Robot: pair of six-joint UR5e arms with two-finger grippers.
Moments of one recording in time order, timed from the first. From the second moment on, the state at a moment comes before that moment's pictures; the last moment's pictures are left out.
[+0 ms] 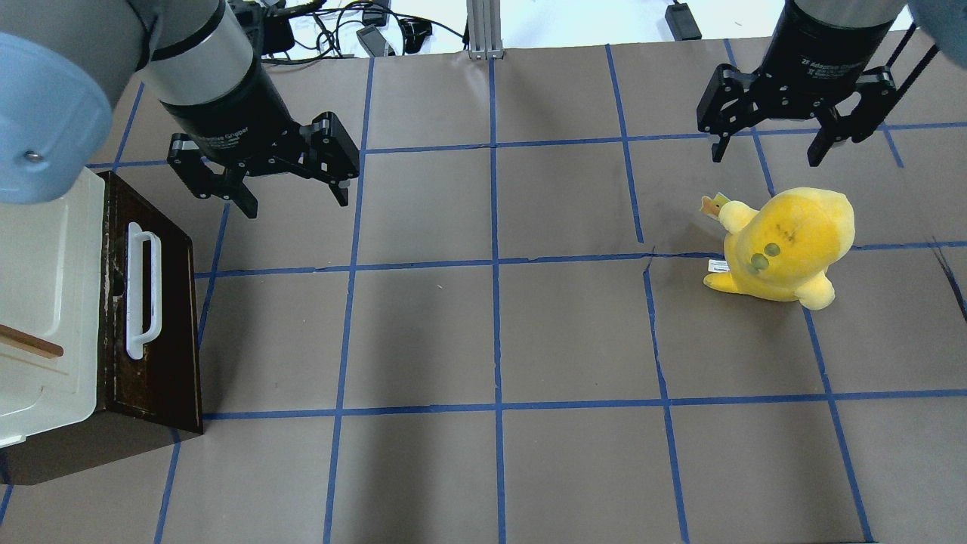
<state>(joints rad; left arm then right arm) -1.69 -1.56 -1.55 -1.66 1.57 -0.20 1.51 -1.53 1.48 -1.44 -1.63 0.11</state>
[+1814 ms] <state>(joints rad) -1.64 -1.95 -1.95 -1.66 2.80 -0.36 1.51 -1.53 1.48 -1.44 -1.63 0.11</state>
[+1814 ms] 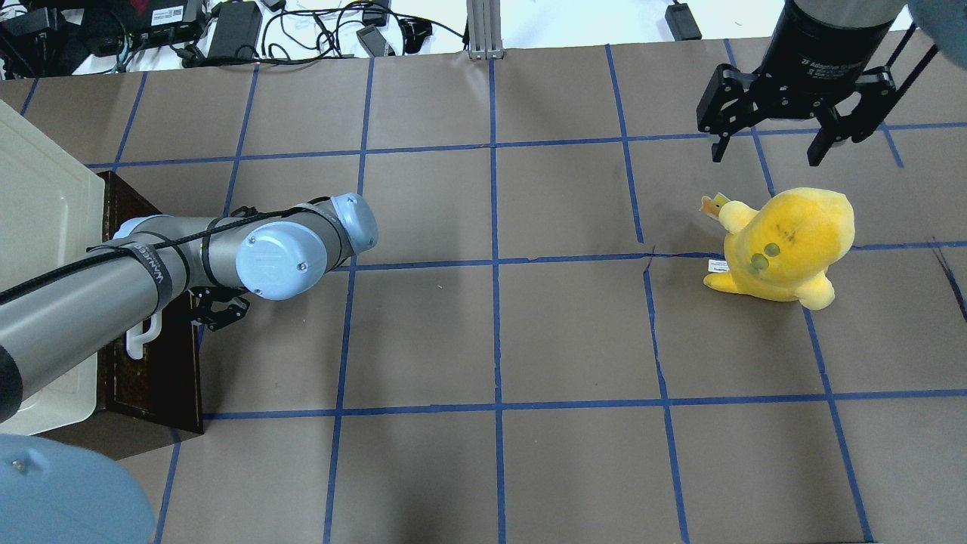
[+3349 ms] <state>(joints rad) -1.68 -1.96 -1.95 -1.66 2.83 -0.36 1.51 -1.53 1.48 -1.44 -1.63 0.11</state>
